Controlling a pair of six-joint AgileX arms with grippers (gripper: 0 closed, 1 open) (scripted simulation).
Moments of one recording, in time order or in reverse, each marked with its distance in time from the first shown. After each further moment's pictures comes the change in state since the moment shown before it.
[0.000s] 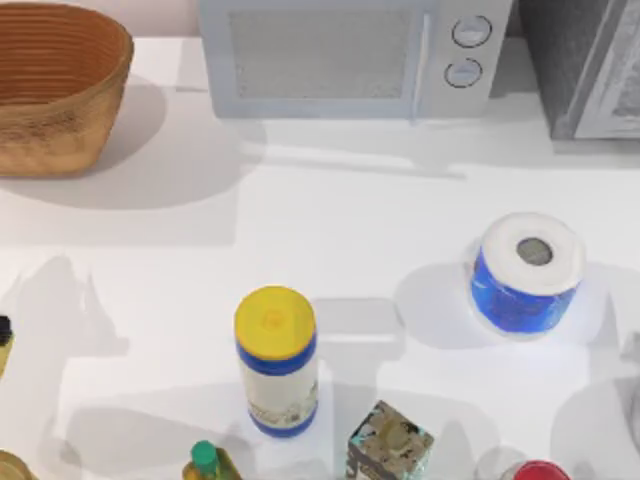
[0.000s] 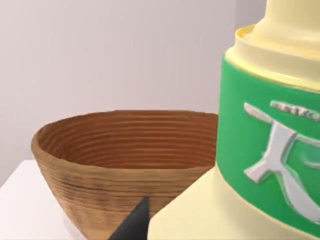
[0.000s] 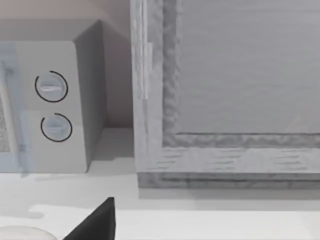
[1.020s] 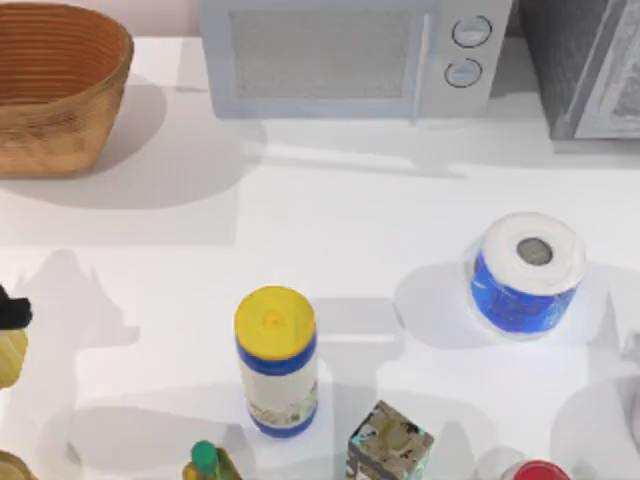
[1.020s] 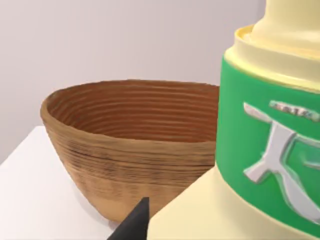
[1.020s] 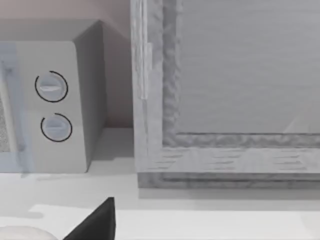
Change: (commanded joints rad) left arm -0.162 0.120 0.031 0.023 -0.227 -0.035; right arm 0.000 0.000 0.000 0.000 0.000 0.000
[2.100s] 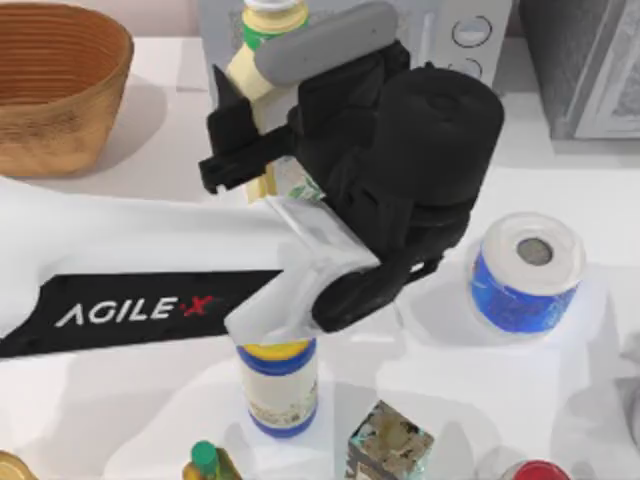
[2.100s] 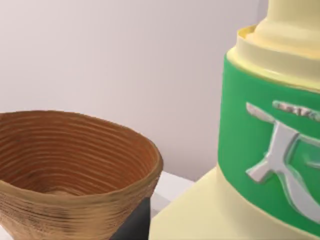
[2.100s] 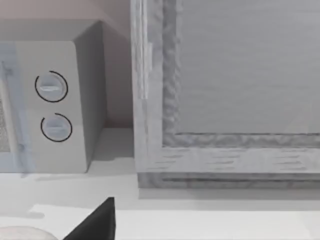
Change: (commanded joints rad) left arm -0.835 1.569 1.010 0.487 -1.277 -0.094; right arm 0.000 0.000 0.000 0.000 0.000 0.000
